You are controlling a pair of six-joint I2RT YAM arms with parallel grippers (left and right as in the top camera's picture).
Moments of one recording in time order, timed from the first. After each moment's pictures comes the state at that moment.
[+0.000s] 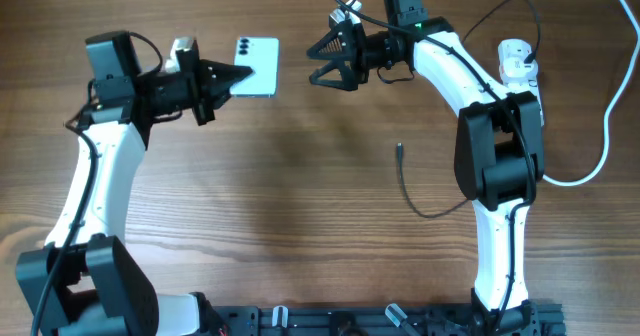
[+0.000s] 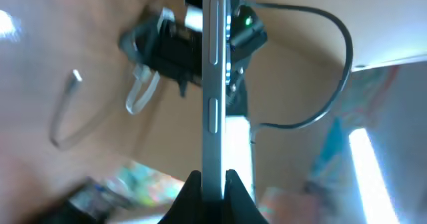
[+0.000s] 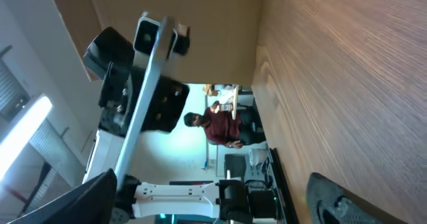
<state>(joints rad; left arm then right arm) 0.16 1.57 1.12 -0.31 1.31 -1.22 0.28 2.34 1.86 -0.53 -1.54 0.53</state>
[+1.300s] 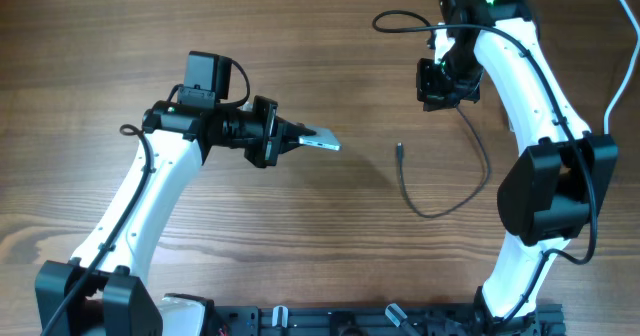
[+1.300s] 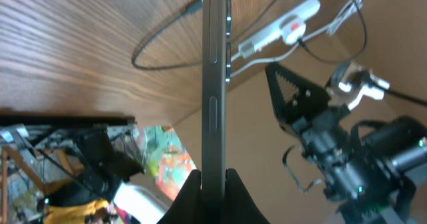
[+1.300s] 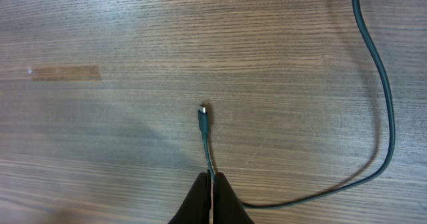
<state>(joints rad) -0.19 1.50 1.12 -0.74 0.94 -1.46 0.16 2.05 1.85 -1.40 -0.17 0.22</state>
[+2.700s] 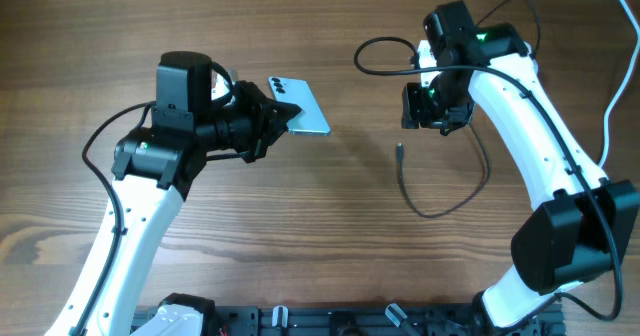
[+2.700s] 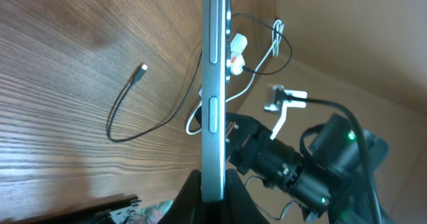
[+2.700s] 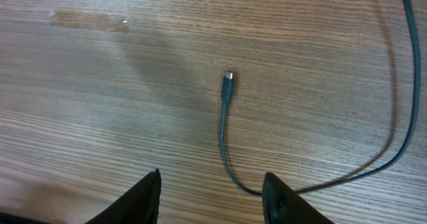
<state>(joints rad) -0.21 1.27 1.12 -0.62 0.68 -1.35 0.25 1.81 1.61 -1.28 -0.16 0.18</state>
